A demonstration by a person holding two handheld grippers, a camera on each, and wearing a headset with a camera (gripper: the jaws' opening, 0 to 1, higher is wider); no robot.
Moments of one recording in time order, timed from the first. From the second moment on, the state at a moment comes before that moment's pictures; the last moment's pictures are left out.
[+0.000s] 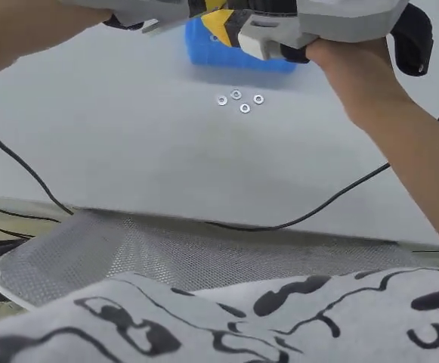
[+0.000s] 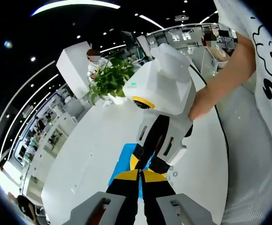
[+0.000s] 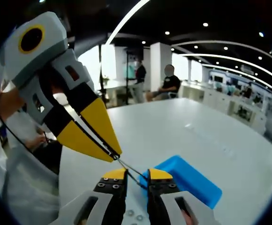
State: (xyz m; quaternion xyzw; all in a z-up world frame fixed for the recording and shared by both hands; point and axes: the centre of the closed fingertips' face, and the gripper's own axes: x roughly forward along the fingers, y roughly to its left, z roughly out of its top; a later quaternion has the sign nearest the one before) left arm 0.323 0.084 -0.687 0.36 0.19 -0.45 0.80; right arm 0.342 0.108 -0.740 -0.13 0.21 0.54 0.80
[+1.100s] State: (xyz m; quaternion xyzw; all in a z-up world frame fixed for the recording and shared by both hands) left arm 0.304 0.077 -0.750 0.26 0.27 -0.47 0.80; right arm 0.312 0.102 -0.803 -0.11 0.30 0.55 0.77
